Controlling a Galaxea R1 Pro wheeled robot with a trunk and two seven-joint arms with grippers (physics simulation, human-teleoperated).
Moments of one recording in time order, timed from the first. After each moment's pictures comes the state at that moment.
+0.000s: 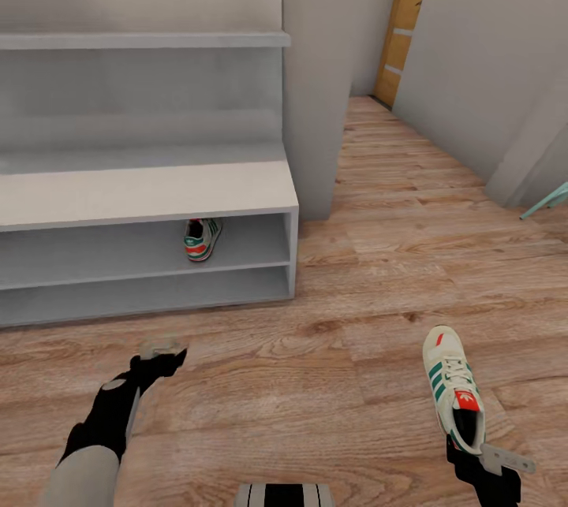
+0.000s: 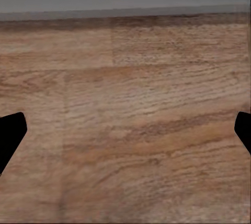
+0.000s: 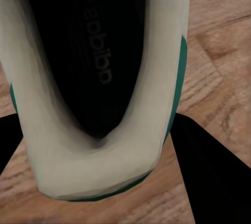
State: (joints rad) left arm -0.61 -0.03 0.64 -0.73 -0.52 0.09 -0.36; right arm -0.22 -0.11 -0.42 -0.65 0.07 -0.27 -0.02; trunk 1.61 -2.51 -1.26
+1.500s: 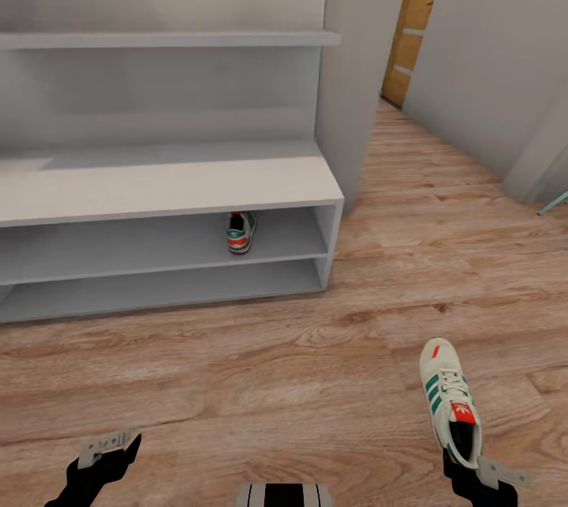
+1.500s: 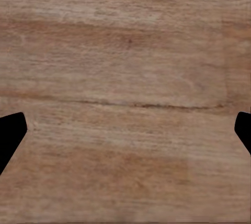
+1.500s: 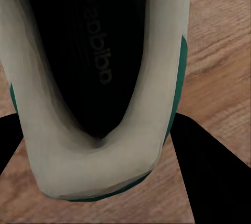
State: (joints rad) left arm -0.27 0.03 0.78 -0.73 -0.35 -0.15 -0.43; right arm -0.22 -0.11 -0.42 -0.59 0.07 -0.28 -0.03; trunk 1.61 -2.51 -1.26
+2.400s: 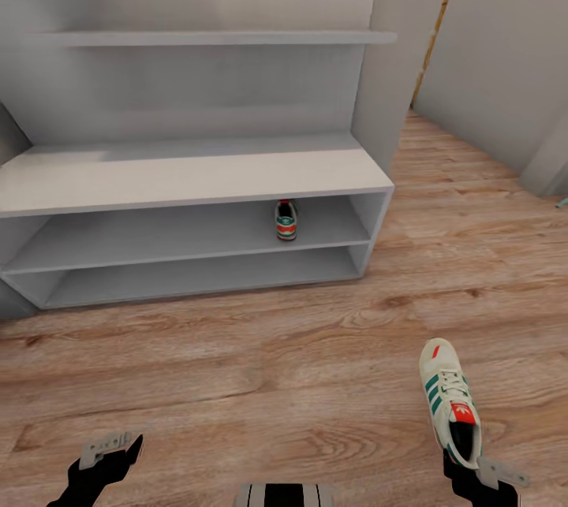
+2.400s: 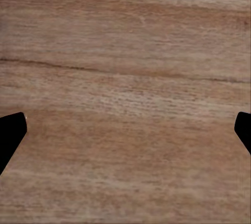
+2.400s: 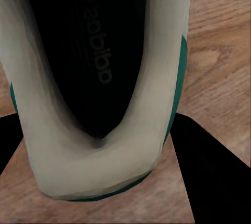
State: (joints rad) left arm -0.27 0.03 0.78 -0.73 -0.35 -0.15 -0.43; right arm -0.22 -0.11 -0.42 -0.59 0.07 -0.28 -0.03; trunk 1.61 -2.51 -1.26
